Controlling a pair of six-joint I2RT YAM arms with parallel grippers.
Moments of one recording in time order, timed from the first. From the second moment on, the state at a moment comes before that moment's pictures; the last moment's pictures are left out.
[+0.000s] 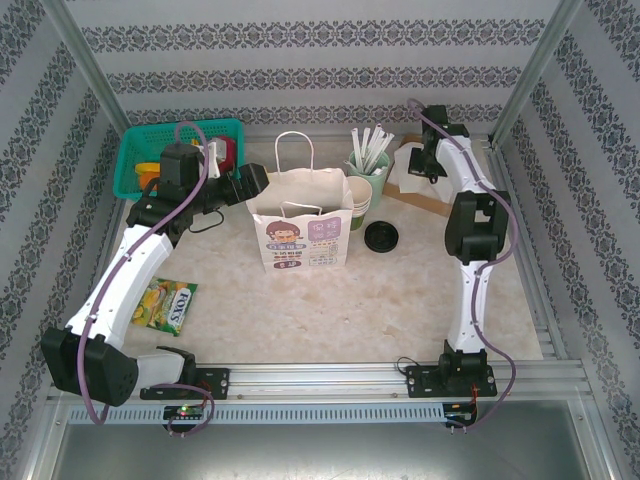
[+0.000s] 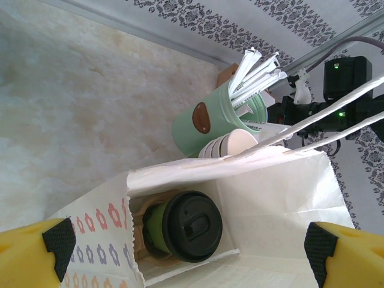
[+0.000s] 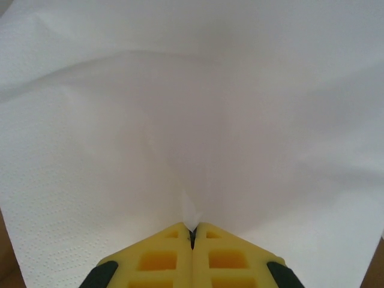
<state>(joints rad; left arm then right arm) -0.19 1.26 1.25 -0.52 0.40 -0.56 0.01 2.32 2.13 -0.98 0.07 0.25</state>
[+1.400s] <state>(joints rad) -0.19 1.23 1.23 -0.52 0.40 -0.55 0.02 2.08 1.88 -0.95 0.29 0.32</state>
